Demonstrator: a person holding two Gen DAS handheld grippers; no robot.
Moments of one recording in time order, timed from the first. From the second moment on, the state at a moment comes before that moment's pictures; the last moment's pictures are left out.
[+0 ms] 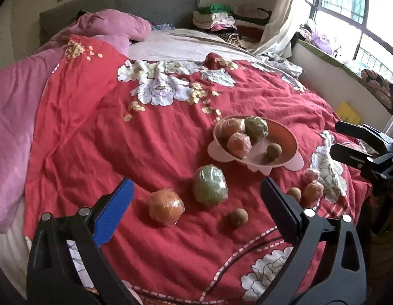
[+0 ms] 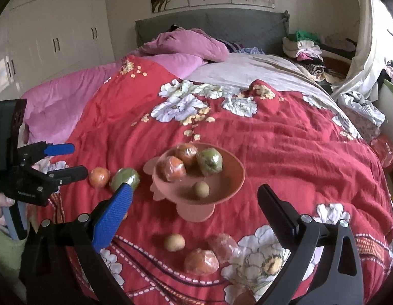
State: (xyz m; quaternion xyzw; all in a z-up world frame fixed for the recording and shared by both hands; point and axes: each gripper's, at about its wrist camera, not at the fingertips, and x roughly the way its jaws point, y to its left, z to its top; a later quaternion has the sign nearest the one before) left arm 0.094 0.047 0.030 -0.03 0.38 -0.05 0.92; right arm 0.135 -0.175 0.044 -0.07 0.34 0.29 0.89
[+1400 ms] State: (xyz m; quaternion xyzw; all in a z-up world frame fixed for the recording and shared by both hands) left arm 0.084 0.054 -0.012 -0.02 0.44 -0.06 0.90; right arm 0.096 -0.192 -0.028 -0.08 0.43 0.25 0.86
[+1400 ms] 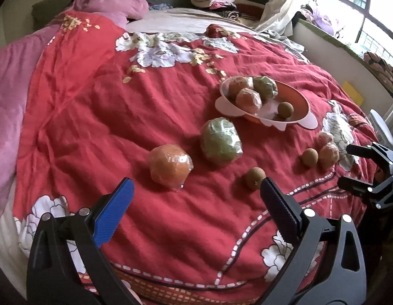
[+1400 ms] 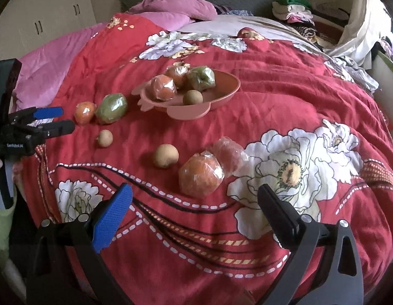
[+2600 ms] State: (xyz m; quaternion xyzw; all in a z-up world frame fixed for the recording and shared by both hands) left arm 0.096 0.067 -0.028 -0.04 0.43 -0.06 0.90; right arm 0.113 -0.190 -0.041 -0.07 0.43 0.26 0.86
